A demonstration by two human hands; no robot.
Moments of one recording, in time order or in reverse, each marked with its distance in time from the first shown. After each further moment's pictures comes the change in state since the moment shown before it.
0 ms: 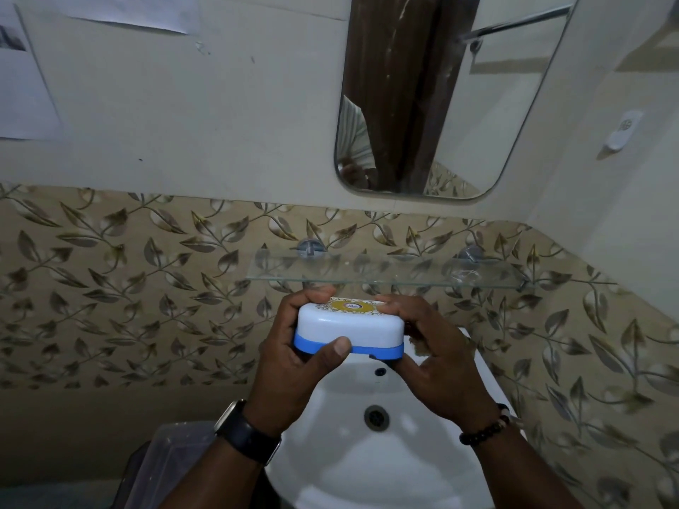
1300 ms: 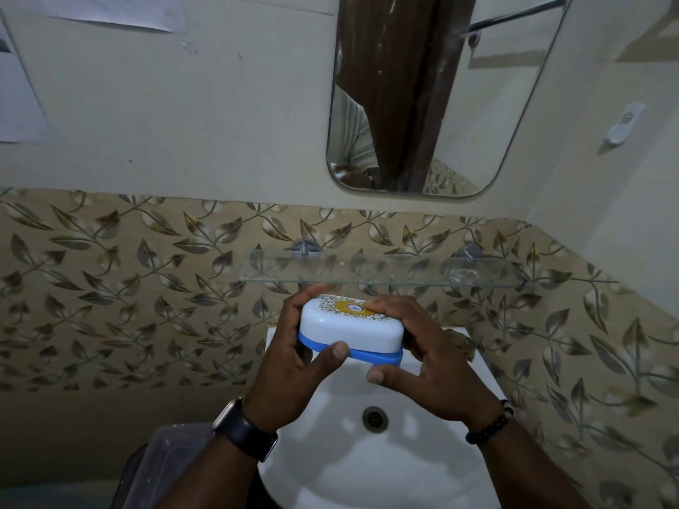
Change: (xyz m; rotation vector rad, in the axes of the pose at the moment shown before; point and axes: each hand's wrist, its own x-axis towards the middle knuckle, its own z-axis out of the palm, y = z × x) left_hand 0.007 -0.010 0.009 0.048 -0.102 -0.029; right_hand 0.000 0.011 -0.011 0.196 -0.183 0.238
